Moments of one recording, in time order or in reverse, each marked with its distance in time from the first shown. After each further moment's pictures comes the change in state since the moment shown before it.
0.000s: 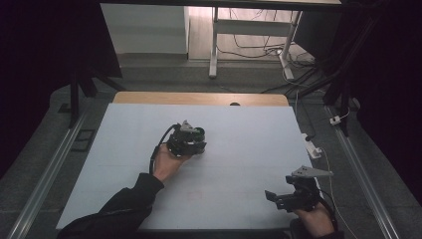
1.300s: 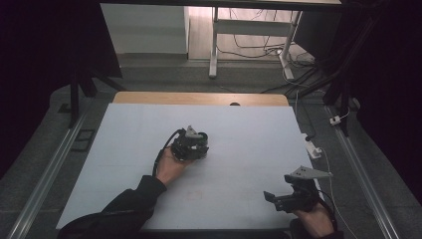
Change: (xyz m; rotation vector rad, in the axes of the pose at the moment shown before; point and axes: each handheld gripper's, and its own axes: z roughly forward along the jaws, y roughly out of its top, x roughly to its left) left arm -0.006 -0.009 0.015 0.022 0.023 0.056; right arm 0.008 0.003 -0.003 -0.026 0.005 -0.050
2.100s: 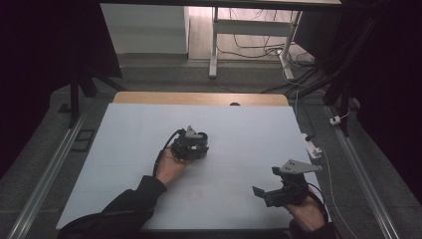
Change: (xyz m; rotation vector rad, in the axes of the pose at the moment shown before) left arm -0.001 -0.001 0.000 -0.003 0.005 -0.009; right arm 0.020 0.027 0.013 -0.058 0.083 -0.090
